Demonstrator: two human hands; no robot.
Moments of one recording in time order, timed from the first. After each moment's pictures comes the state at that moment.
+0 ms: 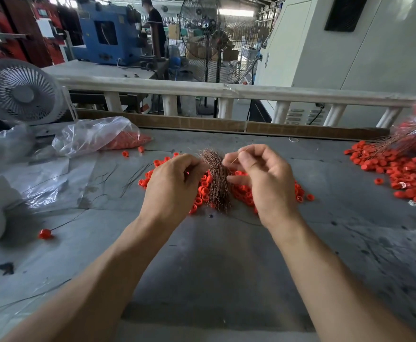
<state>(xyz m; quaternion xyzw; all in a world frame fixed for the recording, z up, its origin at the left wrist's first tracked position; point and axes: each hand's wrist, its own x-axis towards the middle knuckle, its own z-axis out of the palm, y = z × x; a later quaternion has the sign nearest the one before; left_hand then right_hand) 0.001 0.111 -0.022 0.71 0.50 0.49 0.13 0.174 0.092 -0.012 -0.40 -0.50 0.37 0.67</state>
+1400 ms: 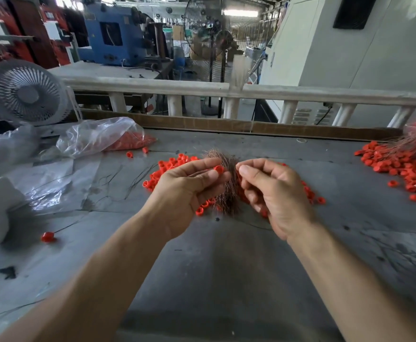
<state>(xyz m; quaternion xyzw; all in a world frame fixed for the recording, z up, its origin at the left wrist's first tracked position) 0.005 0.106 -0.010 0.36 0.30 0.52 0.72 0.180 0.085 -0.015 -0.46 -0.49 0.45 0.59</state>
